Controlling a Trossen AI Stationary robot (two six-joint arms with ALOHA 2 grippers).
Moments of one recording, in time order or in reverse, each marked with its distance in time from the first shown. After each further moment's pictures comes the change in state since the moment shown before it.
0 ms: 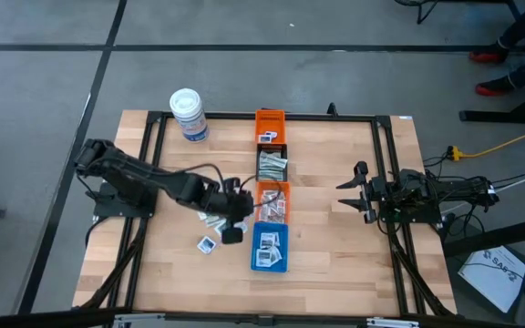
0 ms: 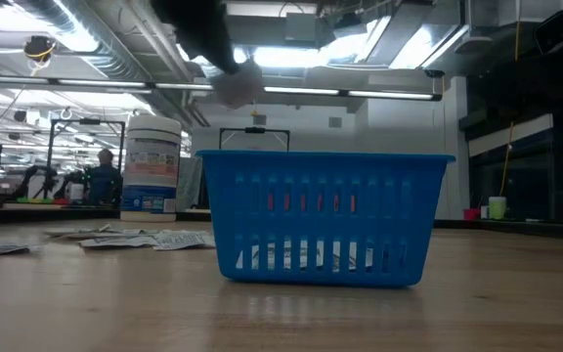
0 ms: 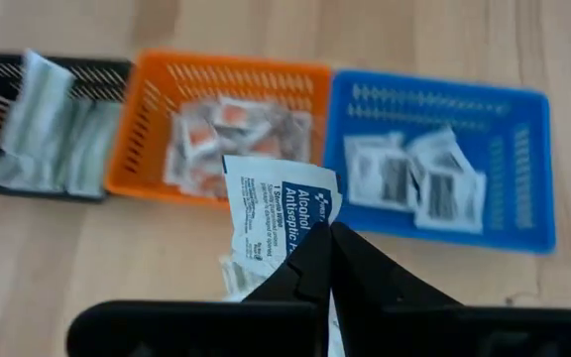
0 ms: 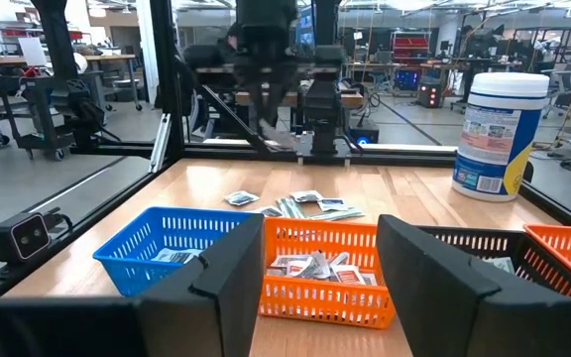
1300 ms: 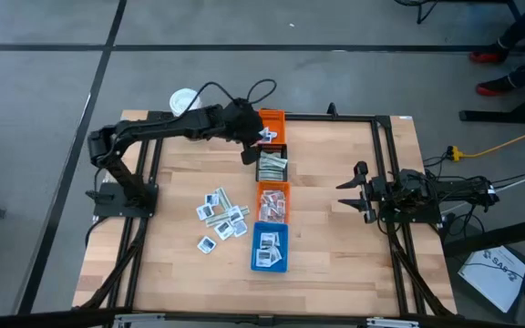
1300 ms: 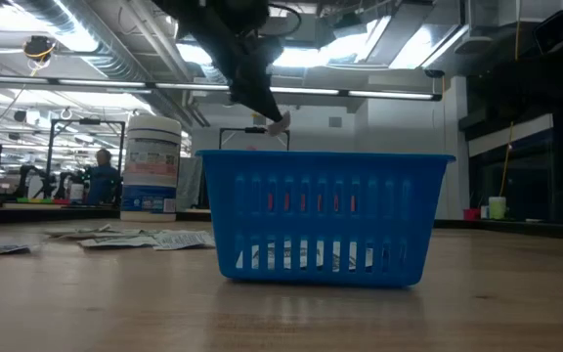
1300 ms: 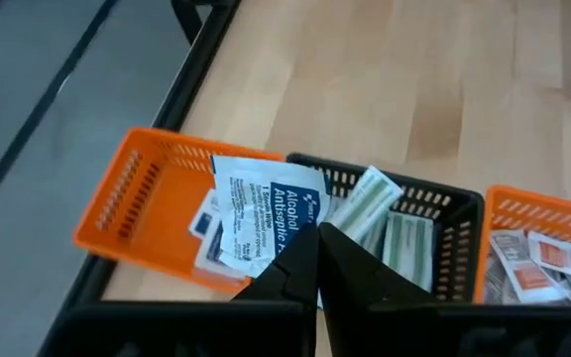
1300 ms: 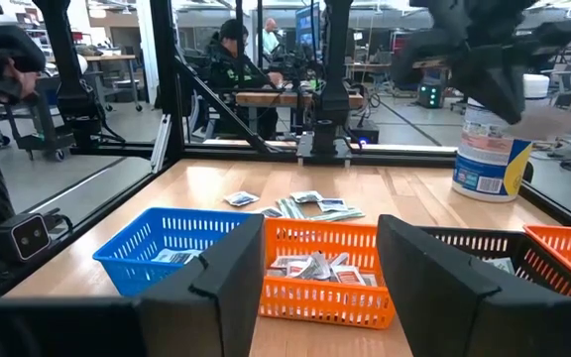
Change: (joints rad) left arm 0.662 0.082 0.077 0.204 0.210 0.442; right arm 0.000 0.000 0.000 0.000 0.000 0.000
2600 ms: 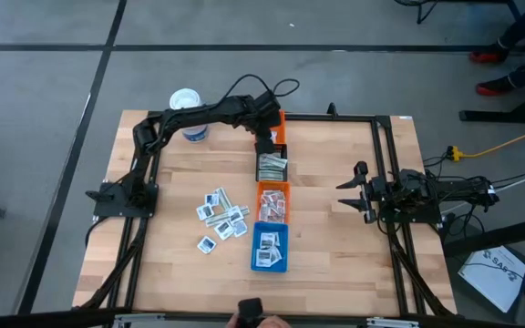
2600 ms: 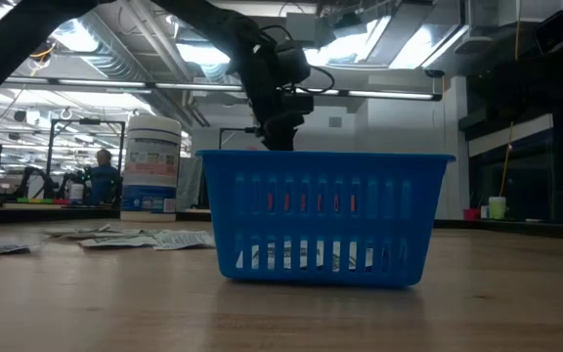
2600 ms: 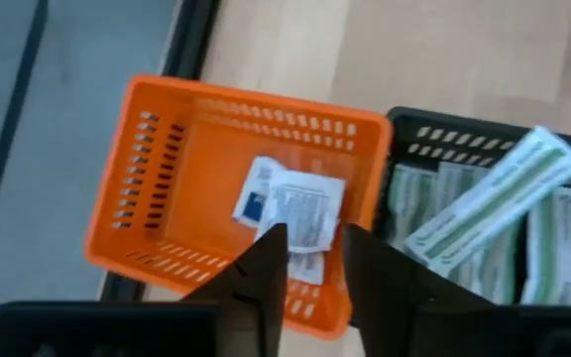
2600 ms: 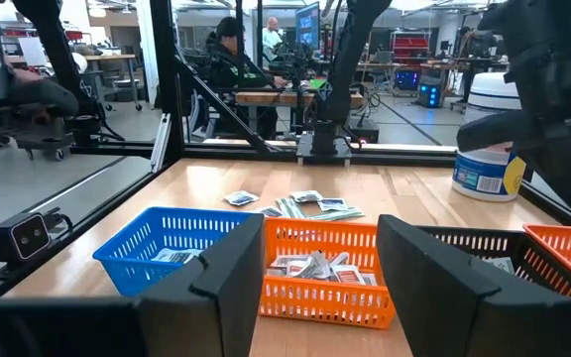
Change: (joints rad) left arm 0.083 0.416 0.410 -0.268 -0.062 0.140; right arm 0.000 0.000 0.000 0.000 0.000 0.000
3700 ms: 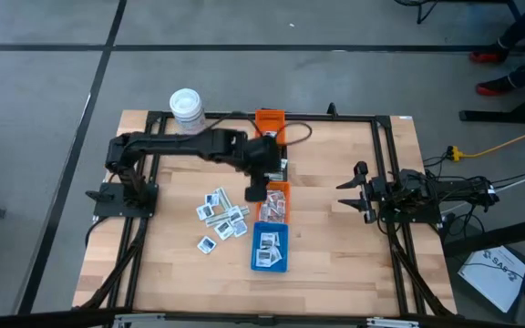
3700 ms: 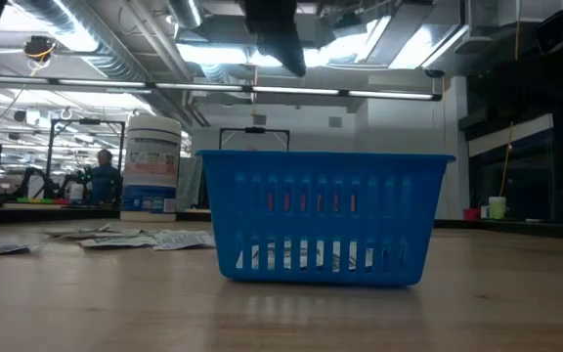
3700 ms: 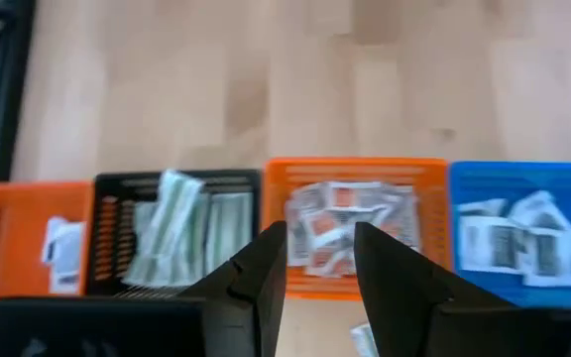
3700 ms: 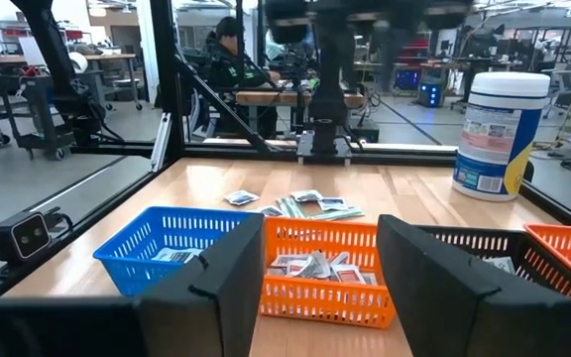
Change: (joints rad) left arm -0.409 -0.259 0.000 -0.188 0.036 -0.184; right arm 0.000 0.000 0.000 0.000 0.000 0.000
